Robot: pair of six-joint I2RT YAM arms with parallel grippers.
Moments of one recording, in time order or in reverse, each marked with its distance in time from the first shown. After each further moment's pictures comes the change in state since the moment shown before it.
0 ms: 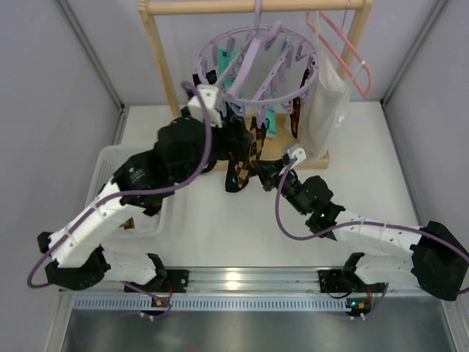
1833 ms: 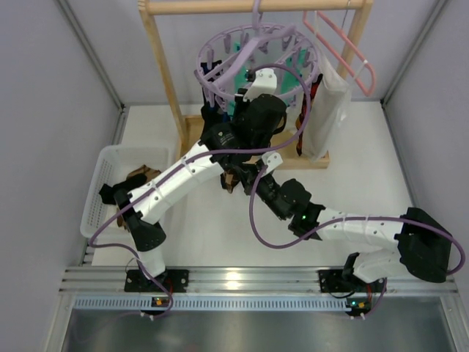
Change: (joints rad) left arm -0.020 0.574 0.383 -0.005 -0.619 0.209; right arm 0.195 0.157 0.142 0.003 0.213 -0.114
